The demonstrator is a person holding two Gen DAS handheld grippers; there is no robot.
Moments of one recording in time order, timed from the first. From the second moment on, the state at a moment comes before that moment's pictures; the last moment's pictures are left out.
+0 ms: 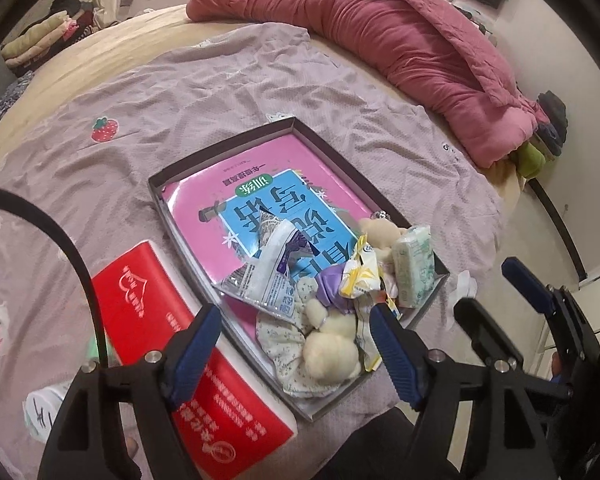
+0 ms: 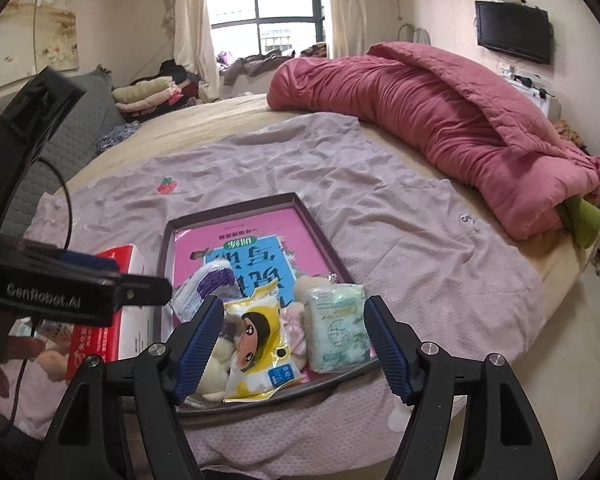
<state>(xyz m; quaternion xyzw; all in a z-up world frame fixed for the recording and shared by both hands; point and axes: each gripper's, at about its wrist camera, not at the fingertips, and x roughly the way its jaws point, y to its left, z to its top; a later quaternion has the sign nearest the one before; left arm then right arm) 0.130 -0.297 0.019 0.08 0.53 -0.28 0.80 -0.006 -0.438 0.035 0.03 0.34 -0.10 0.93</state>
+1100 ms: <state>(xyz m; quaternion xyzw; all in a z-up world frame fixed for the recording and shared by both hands) 0.068 -0.220 0.083 0.07 0.47 -0.24 0.84 -0.029 -0.392 0.097 -0.01 0.30 -0.10 0.95</state>
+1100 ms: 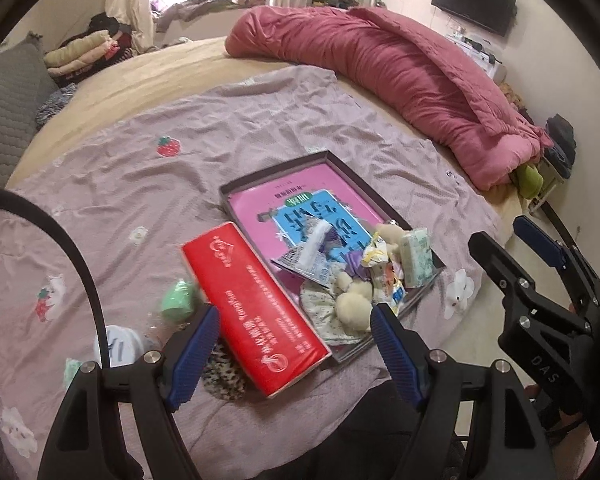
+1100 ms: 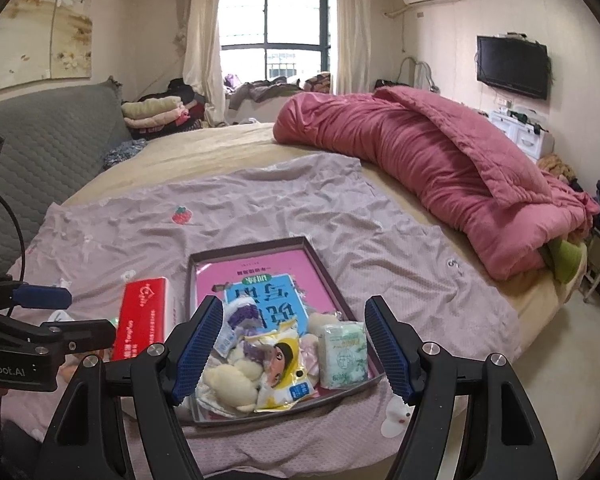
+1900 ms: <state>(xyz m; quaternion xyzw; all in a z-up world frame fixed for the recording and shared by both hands) 0.039 -0.136 0.117 0.04 0.45 -0.20 0.87 -0.049 -0.308 0.152 -0.05 0.25 -0.02 0.97</state>
